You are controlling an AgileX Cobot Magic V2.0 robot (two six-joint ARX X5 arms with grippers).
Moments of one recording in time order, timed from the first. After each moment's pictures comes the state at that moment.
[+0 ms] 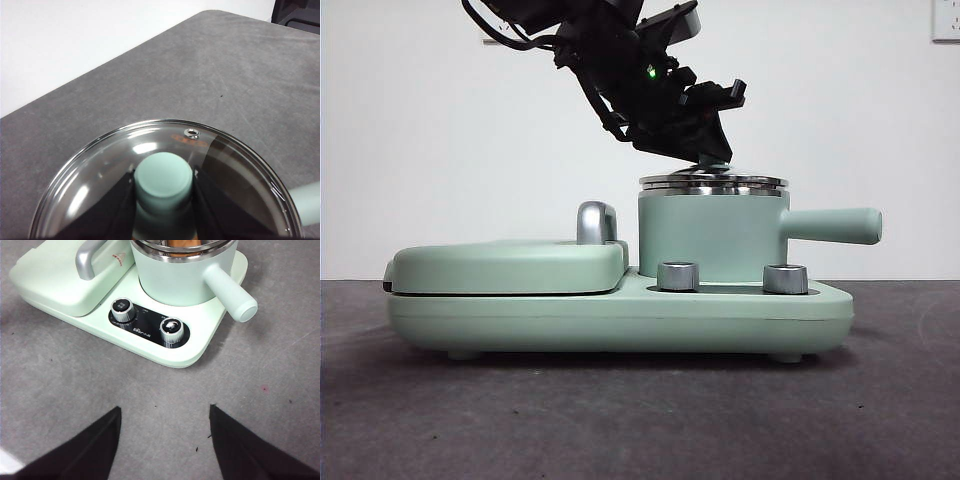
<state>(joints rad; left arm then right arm) -0.67 1.93 1.51 0.09 0.09 0.14 0.51 0.51 0.79 -0.90 -0.05 0.12</state>
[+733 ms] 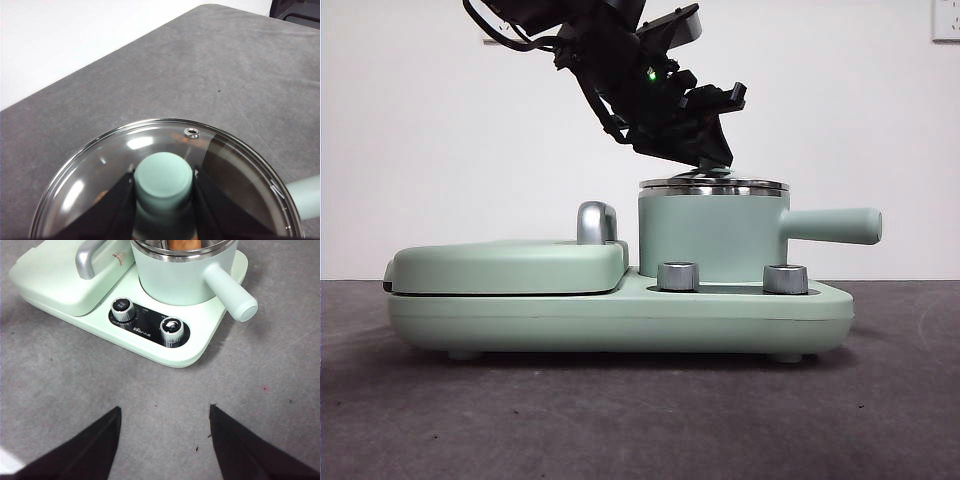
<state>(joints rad) -0.67 1.94 1.51 0.07 0.10 0.14 0.51 0.51 0.79 -0.90 -0.05 0.12</state>
